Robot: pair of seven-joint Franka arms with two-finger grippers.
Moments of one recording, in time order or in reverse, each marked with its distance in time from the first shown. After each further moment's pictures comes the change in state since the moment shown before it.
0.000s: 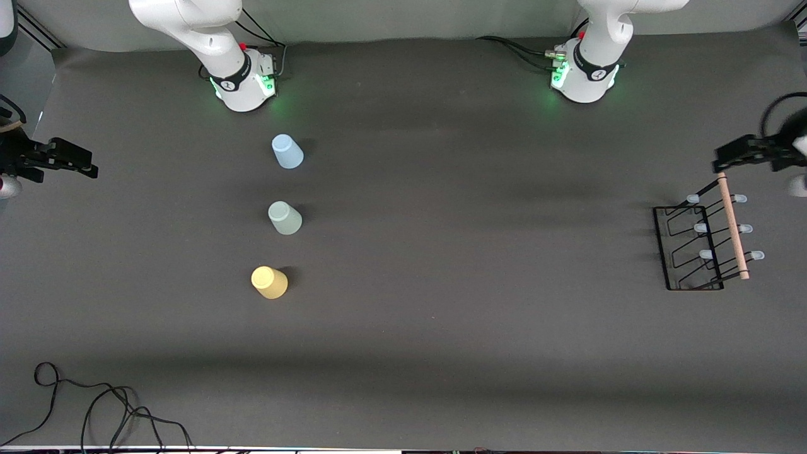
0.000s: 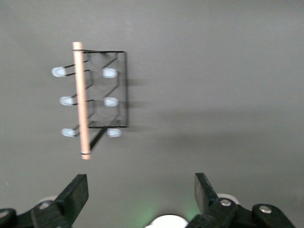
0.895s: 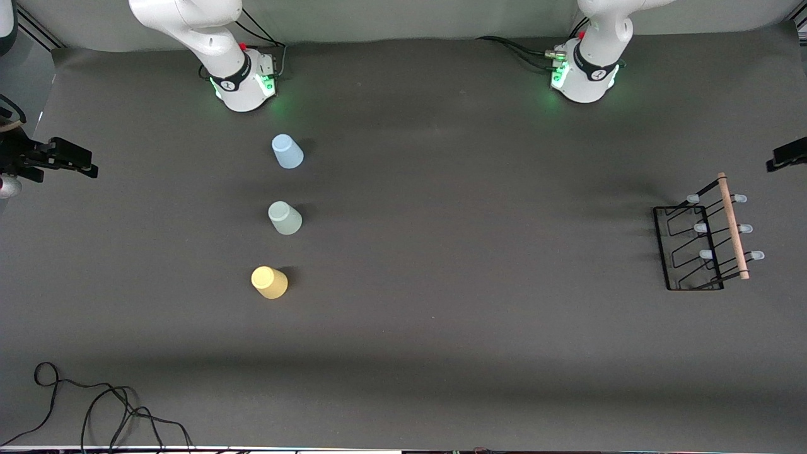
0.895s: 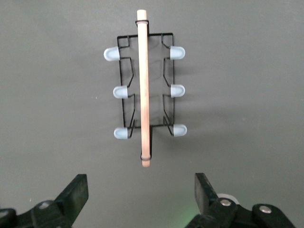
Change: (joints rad) left arm 0.234 -0.013 -0.011 -0.239 0.015 0.252 0.246; right arm 0.000 -0.001 0.000 0.000 0.000 -0.001 0.001
